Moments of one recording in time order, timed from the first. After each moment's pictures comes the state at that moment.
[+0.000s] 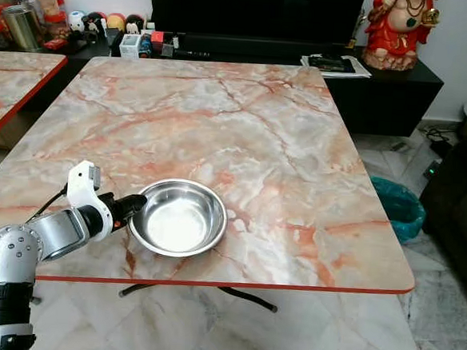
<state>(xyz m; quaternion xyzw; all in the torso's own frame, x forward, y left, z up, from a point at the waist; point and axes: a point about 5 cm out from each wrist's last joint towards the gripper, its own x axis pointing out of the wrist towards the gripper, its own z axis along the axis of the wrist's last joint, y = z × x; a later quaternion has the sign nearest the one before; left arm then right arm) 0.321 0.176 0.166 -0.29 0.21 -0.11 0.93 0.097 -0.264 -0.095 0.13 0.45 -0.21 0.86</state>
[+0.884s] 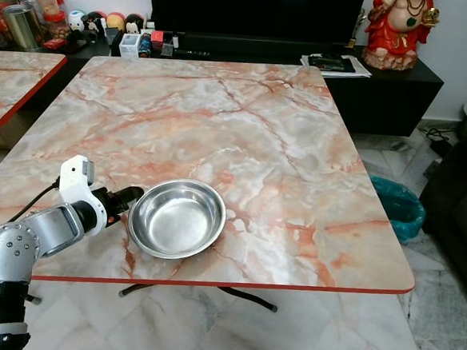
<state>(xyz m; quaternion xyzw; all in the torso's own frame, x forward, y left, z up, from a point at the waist) 0.323 0.186 0.170 -0.25 0.20 -0.09 0.94 0.098 -0.265 -0.094 0.13 0.44 -0.21 0.86</state>
